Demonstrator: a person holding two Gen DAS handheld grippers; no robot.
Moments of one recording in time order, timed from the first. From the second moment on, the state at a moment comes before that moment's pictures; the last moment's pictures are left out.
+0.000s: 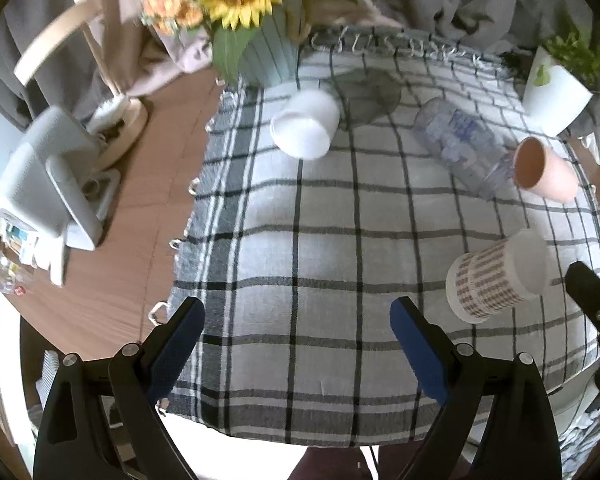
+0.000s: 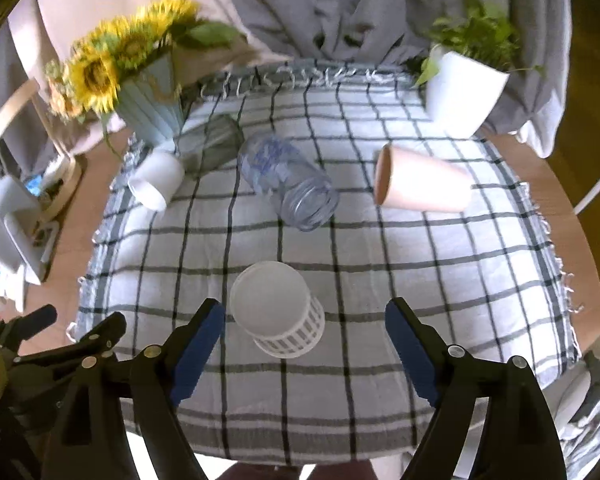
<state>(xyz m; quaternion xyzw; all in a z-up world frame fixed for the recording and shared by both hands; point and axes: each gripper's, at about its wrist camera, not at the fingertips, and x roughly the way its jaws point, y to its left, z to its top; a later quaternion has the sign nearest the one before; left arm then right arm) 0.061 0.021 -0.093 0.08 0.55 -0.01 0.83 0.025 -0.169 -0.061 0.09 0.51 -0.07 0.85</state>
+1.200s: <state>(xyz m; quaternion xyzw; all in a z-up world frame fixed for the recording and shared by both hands) -0.009 0.038 -0.019 0.02 0.47 -0.02 0.88 -0.068 -0.171 0.018 0.12 0.41 -0.09 0.90</state>
